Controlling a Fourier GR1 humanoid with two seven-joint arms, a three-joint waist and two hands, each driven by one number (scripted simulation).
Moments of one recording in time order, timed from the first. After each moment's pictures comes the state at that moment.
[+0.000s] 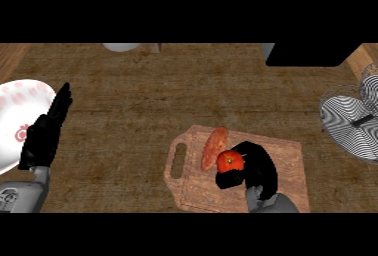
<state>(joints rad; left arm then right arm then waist) -0.15 0.41 -0.08 -1.46 -0.01 0.21 0.08 -0.15 -0.02 0.45 -1.56 0.70 -0.18 1.22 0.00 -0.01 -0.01</state>
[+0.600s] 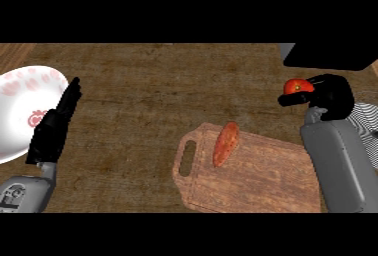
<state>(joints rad) -0.19 0.40 -0.11 -1.48 -0.02 0.19 0.07 -0.57 -0.21 -0.05 -1.24 0.93 -0.27 1.16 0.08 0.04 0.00</state>
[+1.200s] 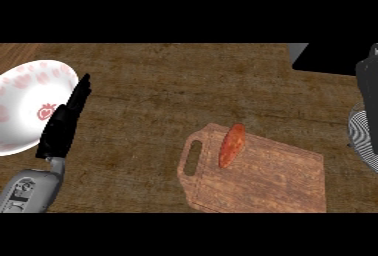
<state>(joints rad) -0.23 0.38 -0.13 -1.46 -0.04 0.18 0.08 -0.95 -0.44 -0.21 -0.95 1.43 -0.31 1.20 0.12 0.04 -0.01</state>
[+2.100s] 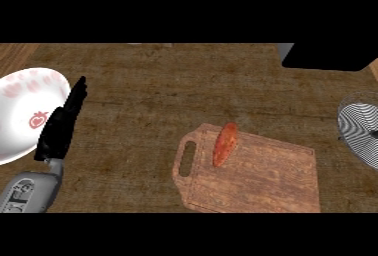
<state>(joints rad) -0.22 0.37 -0.11 -1.44 -0.05 0.19 0.08 -1.26 -0.53 -0.38 -0.51 1.70 -0.24 1.18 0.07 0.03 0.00</state>
